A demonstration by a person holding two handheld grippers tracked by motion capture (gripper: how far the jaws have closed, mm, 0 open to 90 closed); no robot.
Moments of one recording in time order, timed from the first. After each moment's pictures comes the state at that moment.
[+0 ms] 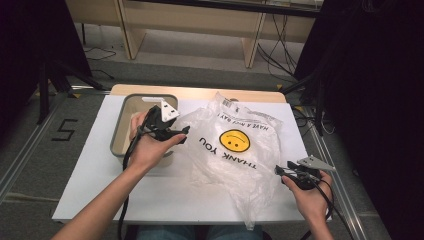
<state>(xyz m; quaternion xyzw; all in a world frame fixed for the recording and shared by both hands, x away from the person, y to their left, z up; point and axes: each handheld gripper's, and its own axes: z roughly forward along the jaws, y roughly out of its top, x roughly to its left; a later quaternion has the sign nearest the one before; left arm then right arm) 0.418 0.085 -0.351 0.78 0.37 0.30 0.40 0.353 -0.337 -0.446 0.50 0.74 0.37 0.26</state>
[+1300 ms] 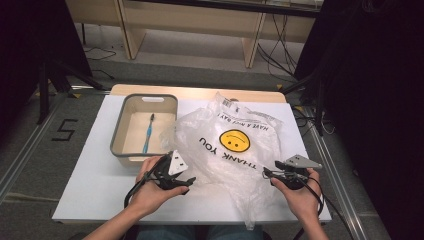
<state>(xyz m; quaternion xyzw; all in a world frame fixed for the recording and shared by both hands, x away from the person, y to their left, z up) 0.347 0.070 -0.442 0.85 0.29 0.21 0.38 0.357 -0.309 -0.445 0.45 0.78 0.38 0.24</state>
